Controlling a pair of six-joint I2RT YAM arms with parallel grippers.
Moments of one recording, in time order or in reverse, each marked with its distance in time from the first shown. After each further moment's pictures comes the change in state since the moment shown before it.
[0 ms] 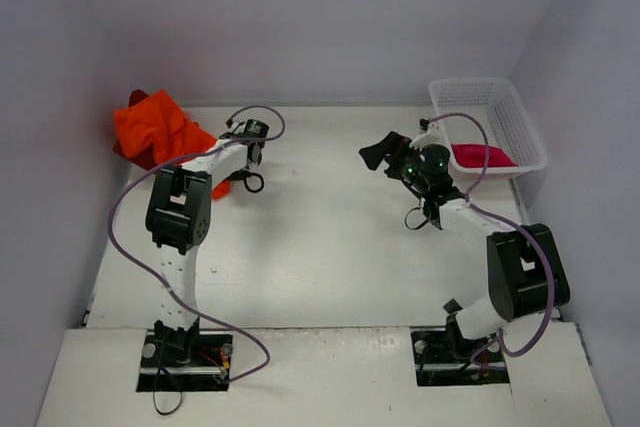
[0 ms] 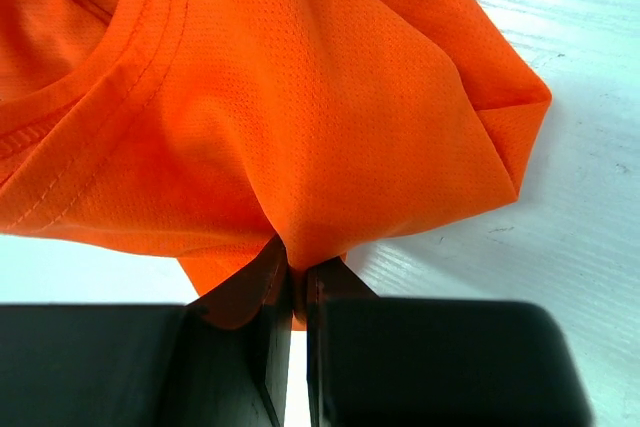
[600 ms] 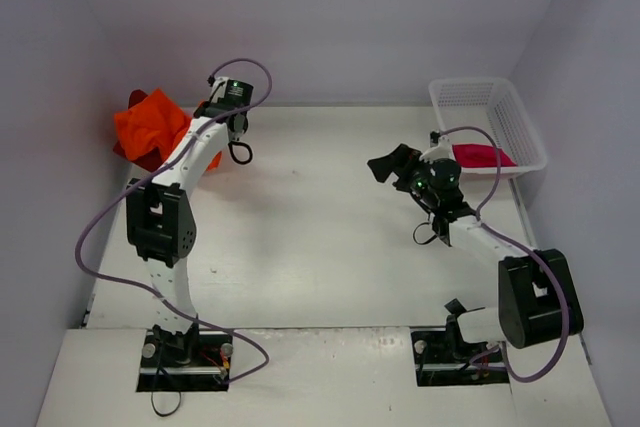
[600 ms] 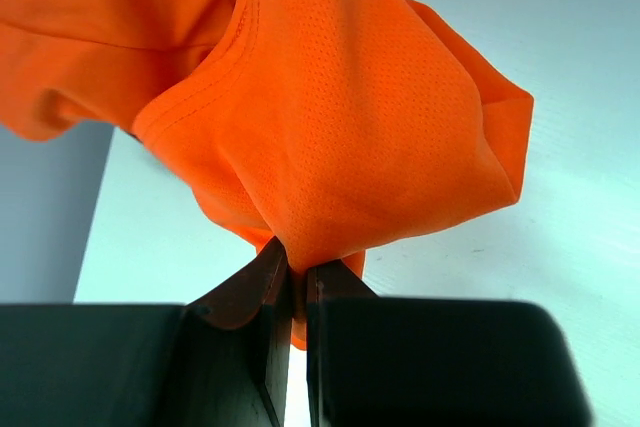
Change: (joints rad) left arm 0.024 -0.145 0.226 -0.128 -0.021 0.061; right arm -0.028 -0.143 -0.135 -0.014 -0.004 0.000
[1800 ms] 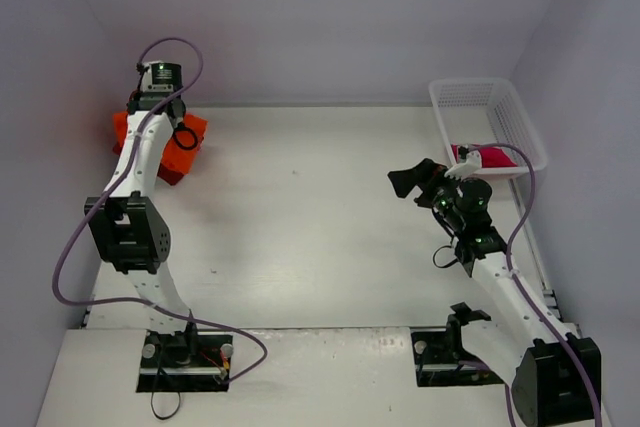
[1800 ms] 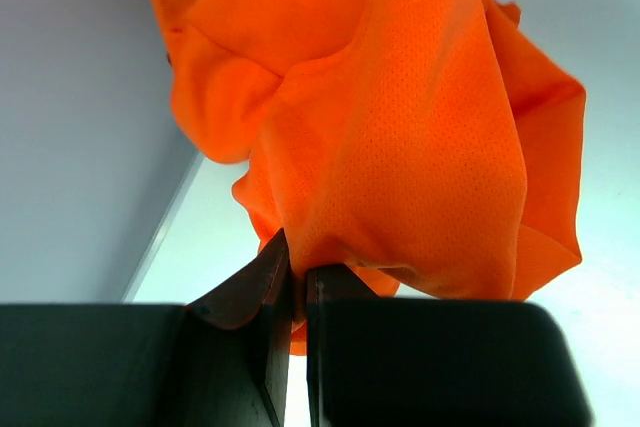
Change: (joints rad) left arm 0.274 -0.121 0.032 -0.051 0.131 0.044; right arm -0.067 -0.419 -0.099 -0.288 -0.004 -0.031
